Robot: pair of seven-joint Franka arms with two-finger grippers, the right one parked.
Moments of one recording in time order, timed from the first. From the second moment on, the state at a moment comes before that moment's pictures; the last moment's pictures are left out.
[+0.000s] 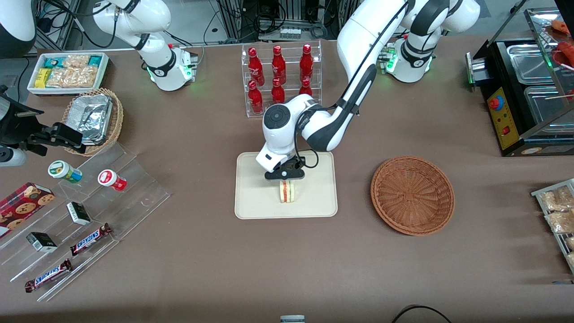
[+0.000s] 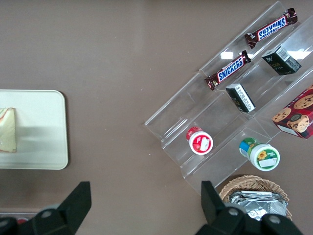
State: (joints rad) arm -0.82 0.75 -0.03 -1.45 0.11 2.23 -0.95
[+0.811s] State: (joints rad) arm -0.62 0.34 -0.01 -1.38 0.08 1.68 -0.97
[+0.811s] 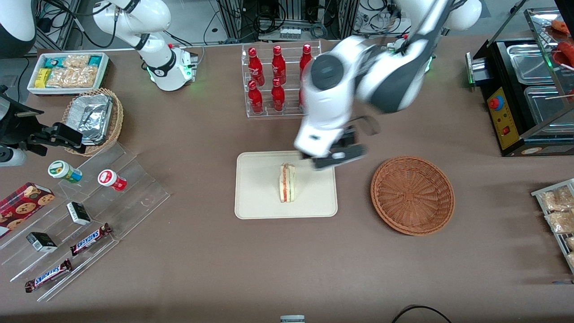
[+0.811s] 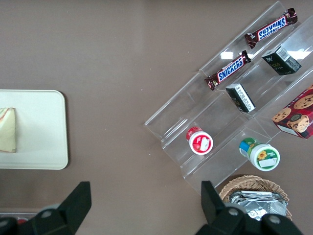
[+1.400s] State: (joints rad) arm -0.18 0.08 0.00 -1.53 0.06 1.52 -0.42
